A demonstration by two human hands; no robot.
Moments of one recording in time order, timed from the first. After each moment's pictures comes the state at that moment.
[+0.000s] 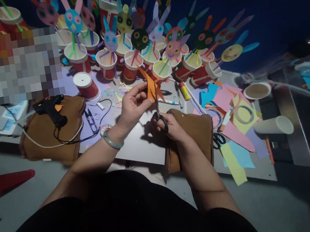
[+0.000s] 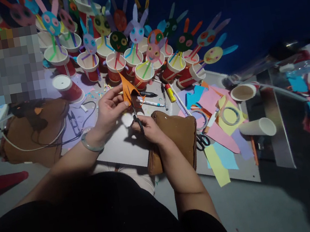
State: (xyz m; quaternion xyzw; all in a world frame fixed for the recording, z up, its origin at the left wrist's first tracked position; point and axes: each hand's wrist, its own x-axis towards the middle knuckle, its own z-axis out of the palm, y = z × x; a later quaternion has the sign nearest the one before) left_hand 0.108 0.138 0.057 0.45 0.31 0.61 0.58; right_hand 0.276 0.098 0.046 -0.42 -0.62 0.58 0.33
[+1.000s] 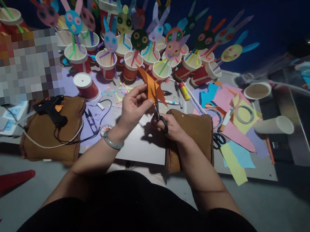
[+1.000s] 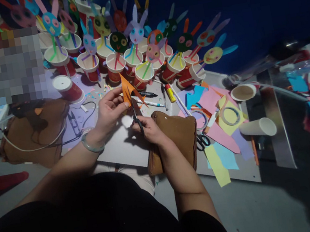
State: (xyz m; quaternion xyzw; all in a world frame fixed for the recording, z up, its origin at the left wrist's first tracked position) left_hand 0.109 0.136 0.055 0.44 0.31 0.61 0.58; right_hand 0.275 0.098 0.049 -0.41 -0.62 0.58 0.33
